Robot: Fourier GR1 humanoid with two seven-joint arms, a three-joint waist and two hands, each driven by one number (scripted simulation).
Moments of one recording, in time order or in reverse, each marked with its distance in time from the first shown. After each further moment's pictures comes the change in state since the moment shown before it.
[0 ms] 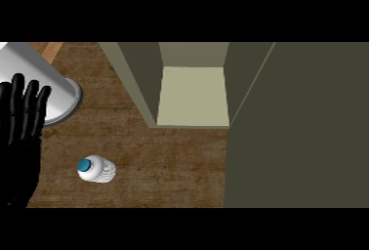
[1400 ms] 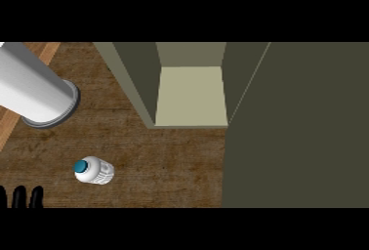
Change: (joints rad) left arm 0.661 -0.088 -0.634 -0.294 -0.211 0.667 -0.023; right arm 0.548 0.006 0.082 -0.338 -0.205 0.218 0.021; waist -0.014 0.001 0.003
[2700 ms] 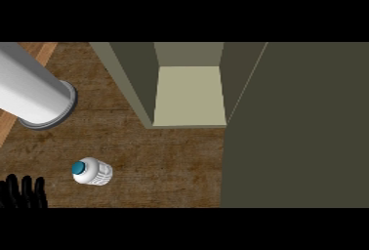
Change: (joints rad) left arm -0.065 0.036 0.300 0.261 0.363 -0.030 -0.193; right arm 0.328 0.009 0.006 -0.044 0.002 0.162 -0.247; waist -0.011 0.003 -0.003
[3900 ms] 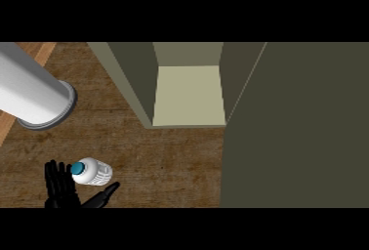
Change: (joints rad) left arm -0.328 -0.041 0.350 0.793 0.284 -0.302 -0.371; right arm 0.203 0.004 -0.056 -0.006 0.011 0.112 -0.178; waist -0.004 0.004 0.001
